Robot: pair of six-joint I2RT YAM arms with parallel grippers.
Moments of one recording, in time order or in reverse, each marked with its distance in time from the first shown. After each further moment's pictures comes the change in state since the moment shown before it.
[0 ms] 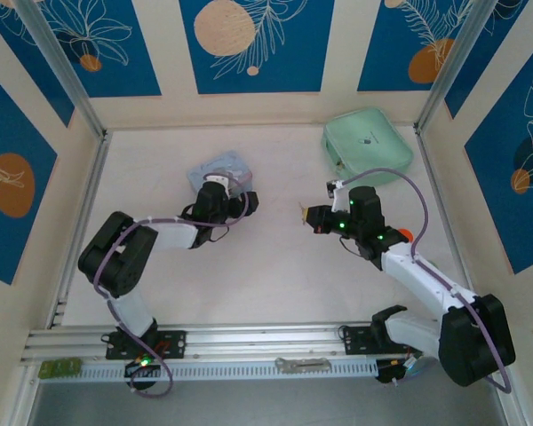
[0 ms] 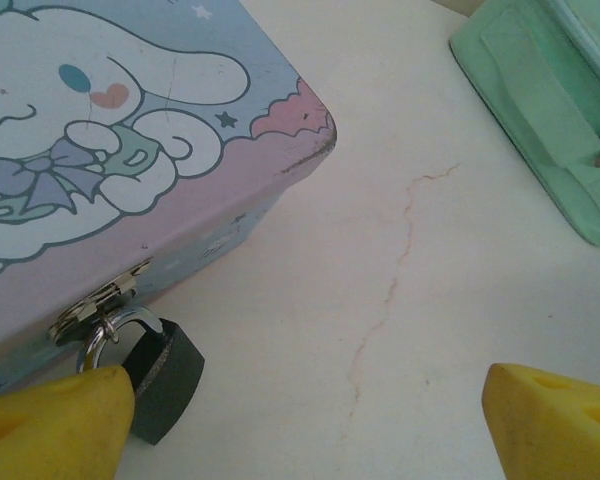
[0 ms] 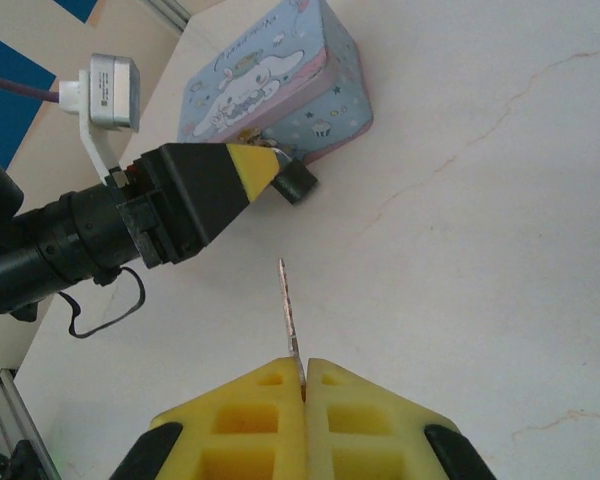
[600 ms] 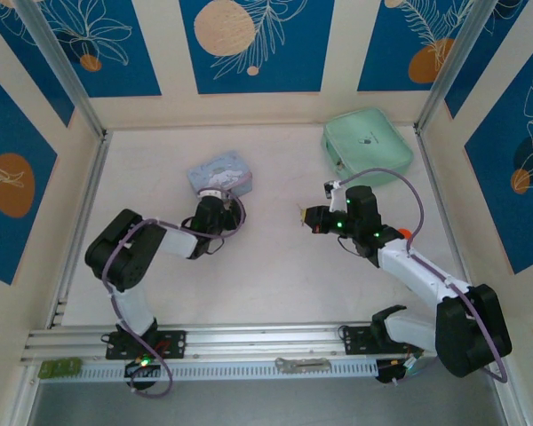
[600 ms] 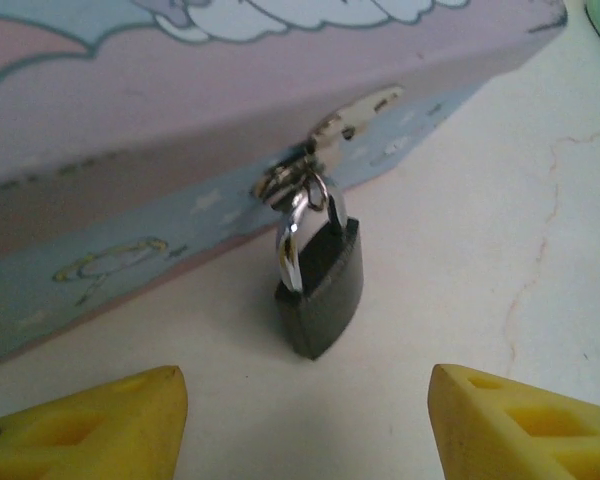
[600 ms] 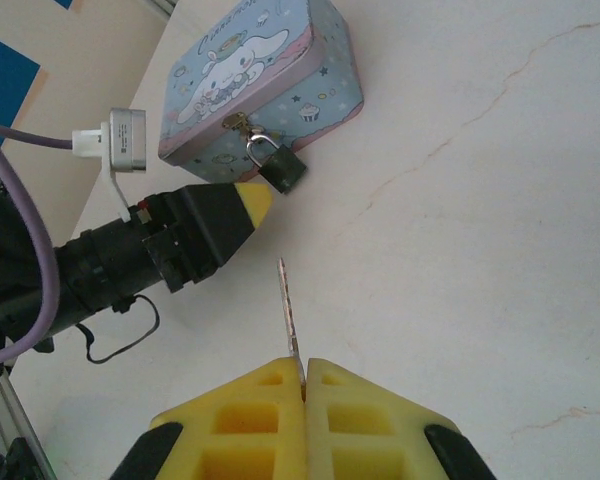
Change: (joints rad) left arm 0.001 0.069 -0.121 0.127 -0.136 -0.045; right arm 0.000 0.051 0.000 0.023 -0.008 0.005
